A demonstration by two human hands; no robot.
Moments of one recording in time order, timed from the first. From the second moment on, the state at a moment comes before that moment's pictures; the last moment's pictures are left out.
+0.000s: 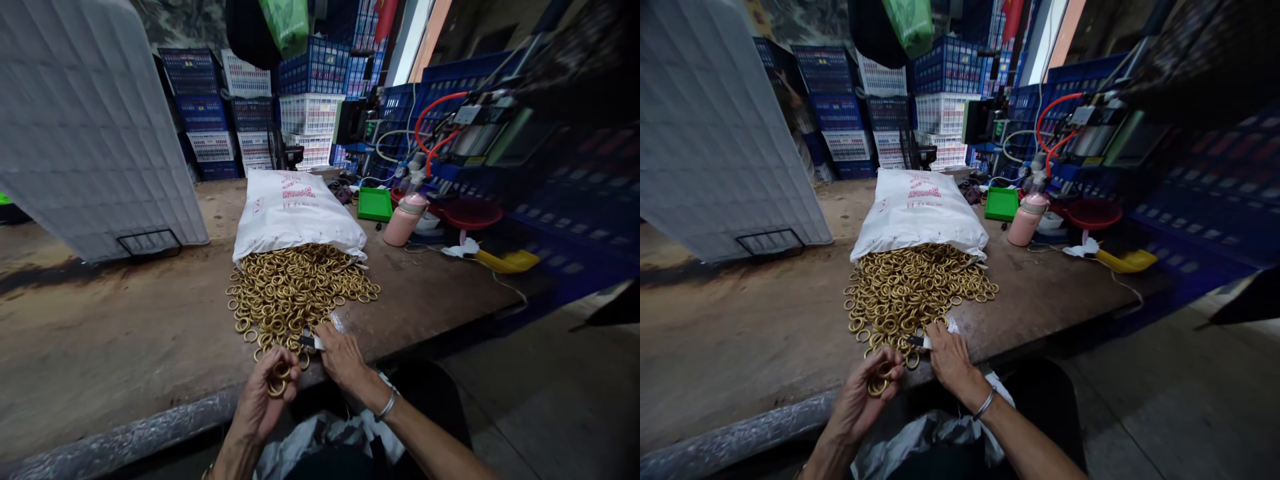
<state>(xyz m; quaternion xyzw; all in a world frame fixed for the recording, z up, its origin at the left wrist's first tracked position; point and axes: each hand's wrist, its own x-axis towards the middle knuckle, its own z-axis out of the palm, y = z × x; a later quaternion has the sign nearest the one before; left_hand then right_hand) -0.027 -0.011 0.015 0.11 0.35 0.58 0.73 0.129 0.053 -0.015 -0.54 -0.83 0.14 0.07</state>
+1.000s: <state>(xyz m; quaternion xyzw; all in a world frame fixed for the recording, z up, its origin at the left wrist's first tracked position) 0.010 0.035 0.010 0.47 0.53 0.55 0.44 0.135 0.069 0.015 -0.47 -0.57 0.59 0.34</state>
